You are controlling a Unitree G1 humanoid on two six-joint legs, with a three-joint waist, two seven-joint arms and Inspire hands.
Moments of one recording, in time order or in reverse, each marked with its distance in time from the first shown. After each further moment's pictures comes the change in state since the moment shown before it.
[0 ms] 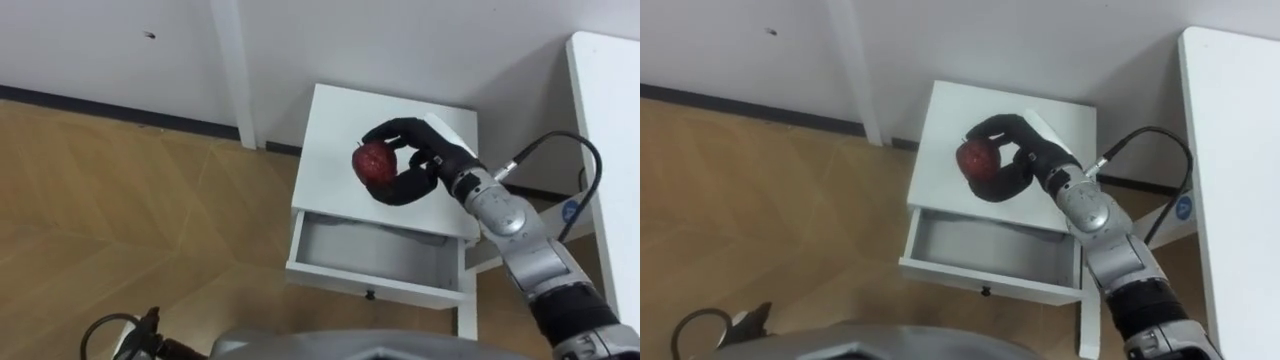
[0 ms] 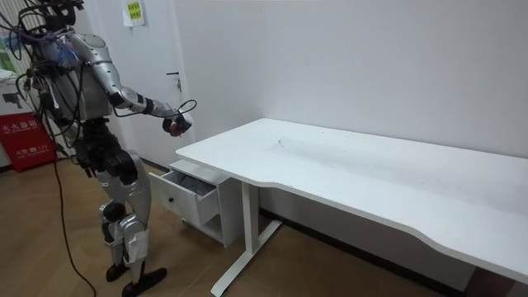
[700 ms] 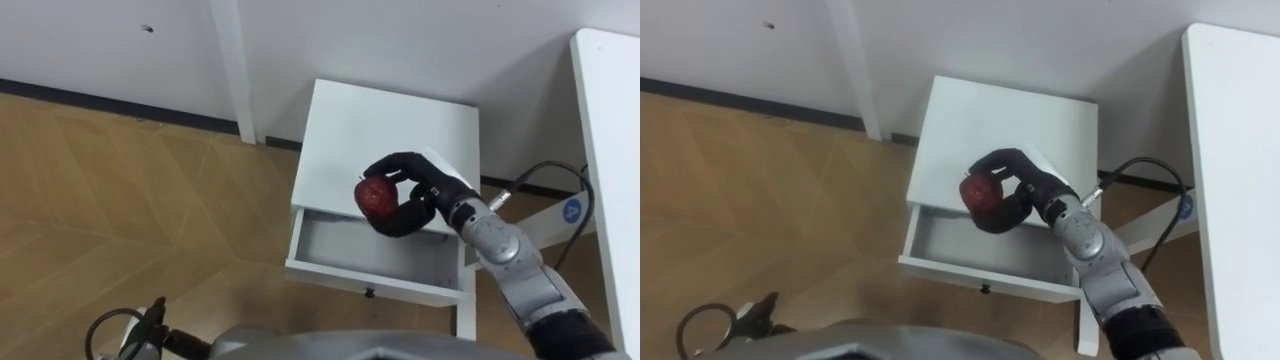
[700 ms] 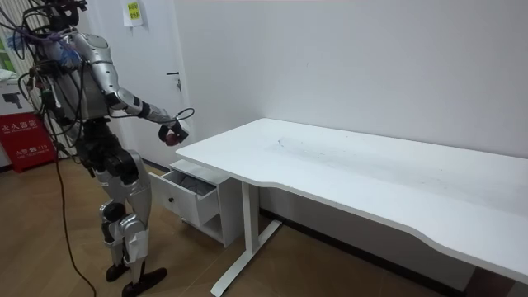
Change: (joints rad) left arm -0.005 -0.011 -0.020 -0.019 -0.061 -0.013 0.004; right arm 0.098 0.021 0.002 0.007 -0.034 0.020 0.001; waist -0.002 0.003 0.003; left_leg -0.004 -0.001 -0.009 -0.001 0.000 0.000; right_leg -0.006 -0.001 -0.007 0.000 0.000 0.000
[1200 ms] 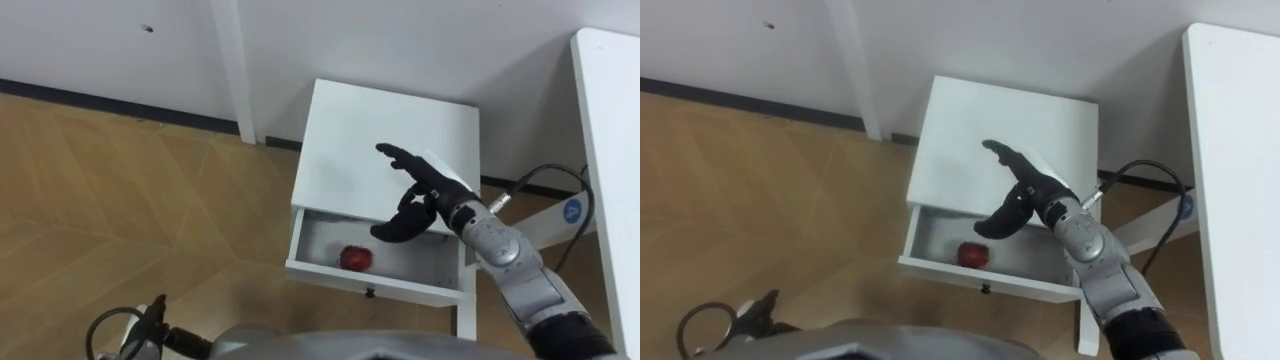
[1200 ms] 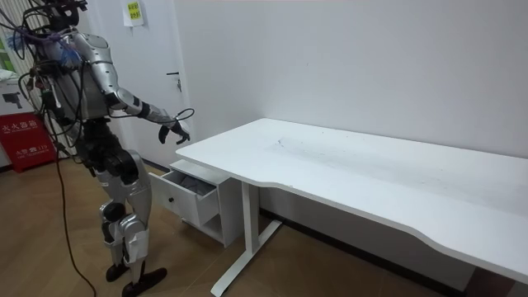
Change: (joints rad) left arm 0.001 0.000 0.000 0.000 0.000 -0.007 0.001; right arm 0.002 0.000 0.000 0.000 -0.001 -0.001 0.000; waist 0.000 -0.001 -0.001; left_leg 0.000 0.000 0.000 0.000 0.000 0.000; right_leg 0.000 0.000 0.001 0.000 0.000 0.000
